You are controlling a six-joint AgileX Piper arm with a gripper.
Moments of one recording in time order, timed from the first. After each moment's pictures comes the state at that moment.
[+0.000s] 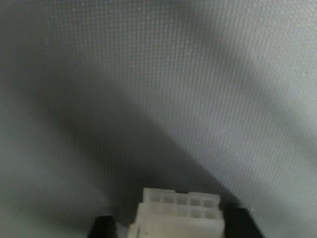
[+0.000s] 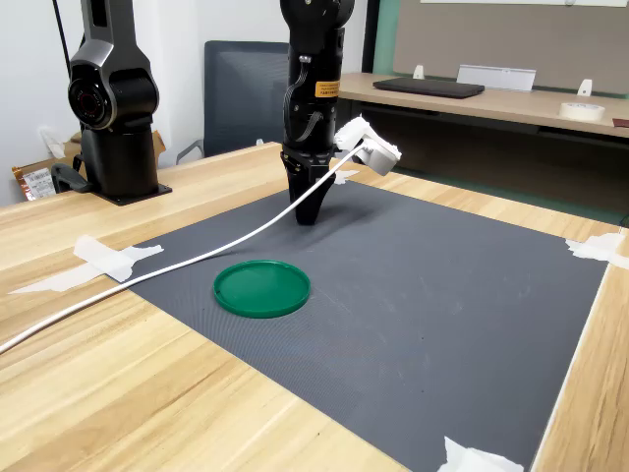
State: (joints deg) arm 21.9 92.7 -48.1 1.0 46.7 -27.4
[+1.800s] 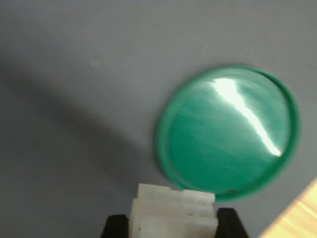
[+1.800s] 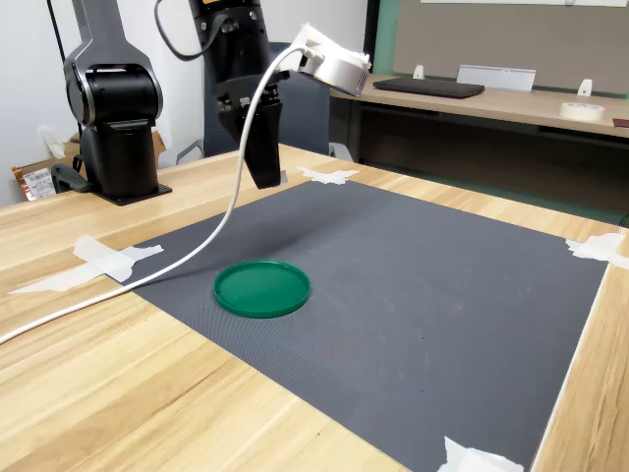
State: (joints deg) arm -9.0 75.6 -48.2 6.1 45.4 -56.8
